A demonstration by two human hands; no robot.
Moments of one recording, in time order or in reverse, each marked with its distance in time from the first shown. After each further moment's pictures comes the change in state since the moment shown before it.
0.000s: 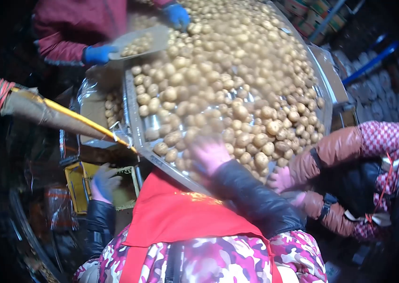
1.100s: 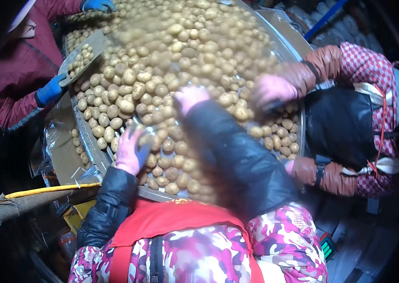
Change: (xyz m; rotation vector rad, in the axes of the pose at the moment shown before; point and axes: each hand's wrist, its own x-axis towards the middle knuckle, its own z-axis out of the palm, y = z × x) left_hand 0.110 0.063 0.277 1.069 -0.256 1.013; right_hand 0.070 0.155 -0.045 -0.202 0.192 0.414
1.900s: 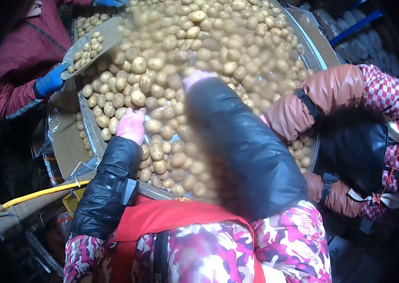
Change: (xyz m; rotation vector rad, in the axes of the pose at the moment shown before) left_hand 0.075 -0.026 0.006 0.396 -0.360 -0.310; right_hand 0.072 -0.031 -0.053 -0.161 -0.631 0.115
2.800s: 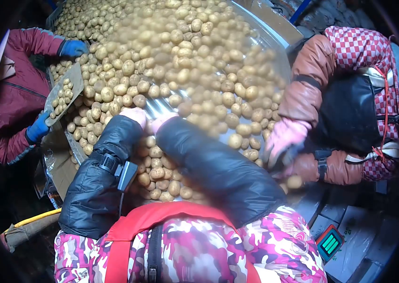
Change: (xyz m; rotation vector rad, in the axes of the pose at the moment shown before) left_hand 0.048 0.130 -0.093 0.361 -0.423 0.403; right_hand -0.054 -0.010 0.068 0.334 0.230 -0.106
